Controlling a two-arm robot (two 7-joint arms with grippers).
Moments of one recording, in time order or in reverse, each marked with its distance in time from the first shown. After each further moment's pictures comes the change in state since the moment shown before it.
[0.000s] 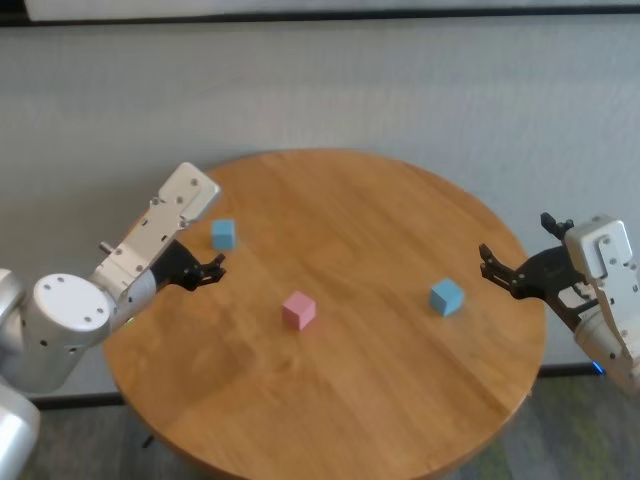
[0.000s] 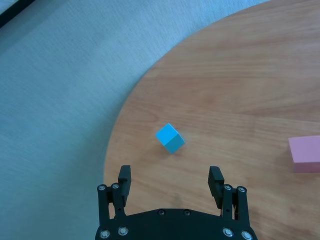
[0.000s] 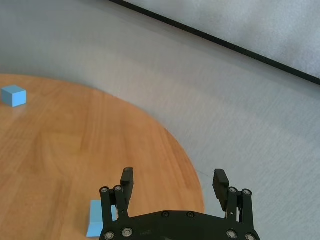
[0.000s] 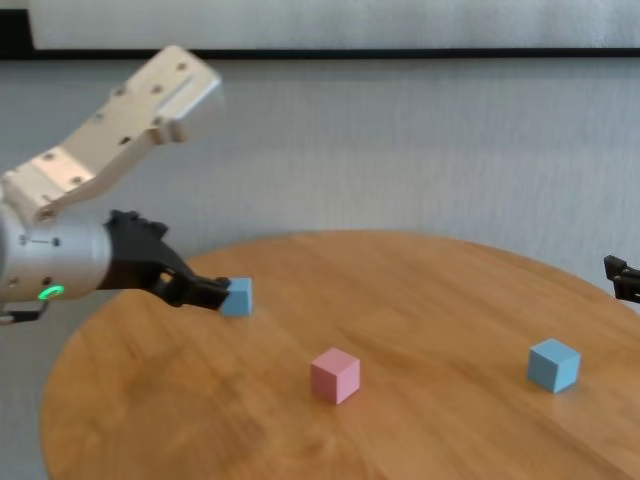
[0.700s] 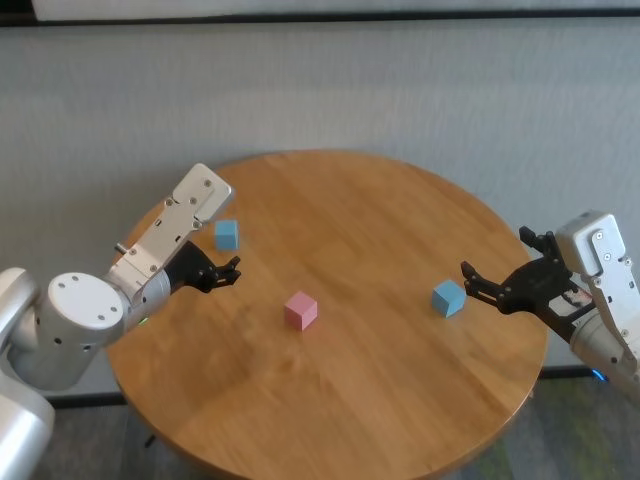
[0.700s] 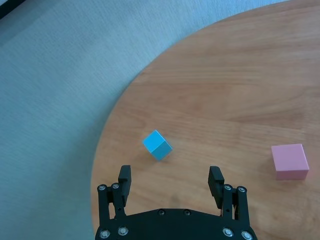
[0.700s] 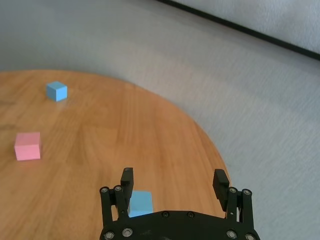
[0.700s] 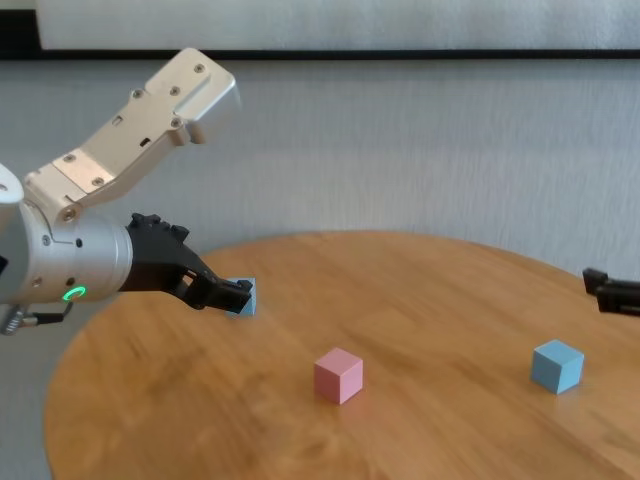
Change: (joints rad) left arm 0.011 0.021 -0.004 -0.021 0.023 -0.003 0.013; right arm -0.033 0.029 0.017 -0.101 0.037 0.128 0.070
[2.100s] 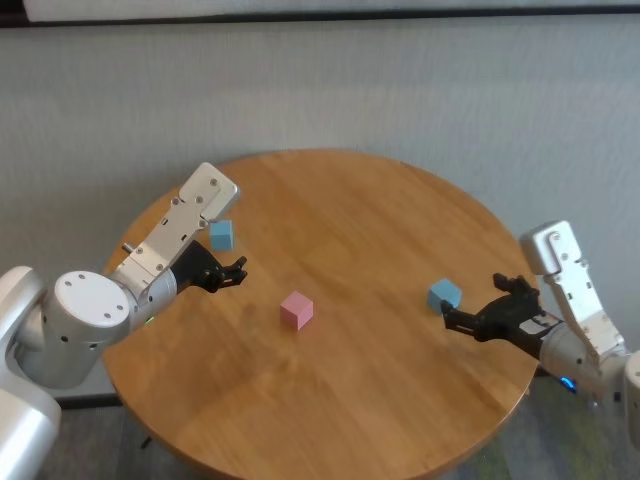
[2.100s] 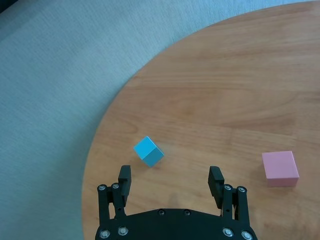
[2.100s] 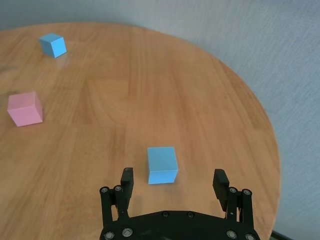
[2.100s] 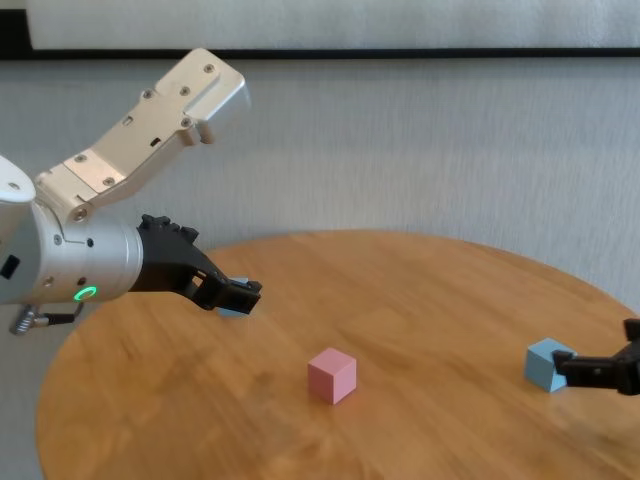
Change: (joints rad) left arm -0.008 -0.010 0.008 0.011 -0.006 0.001 -0.005; right arm 0.054 -0.114 0.025 0.119 0.040 0.214 0.127
